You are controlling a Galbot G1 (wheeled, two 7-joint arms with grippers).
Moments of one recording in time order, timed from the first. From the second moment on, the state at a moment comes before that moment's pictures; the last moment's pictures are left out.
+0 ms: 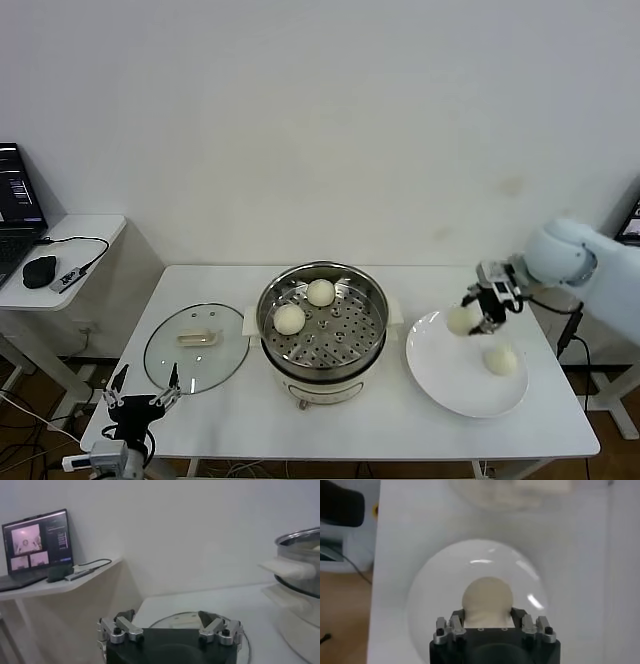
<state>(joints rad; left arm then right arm) 1.66 -1.29 -0.69 -2.05 -0.15 0.12 -0.15 0.44 0.51 -1.05 1.61 0.12 -0.38 -1.12</state>
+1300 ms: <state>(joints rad) 1.66 -1.31 -0.74 -2.09 -0.17 0.13 -0.15 0.56 1.10 -1.37 1.53 0.05 0.02 -0.91</state>
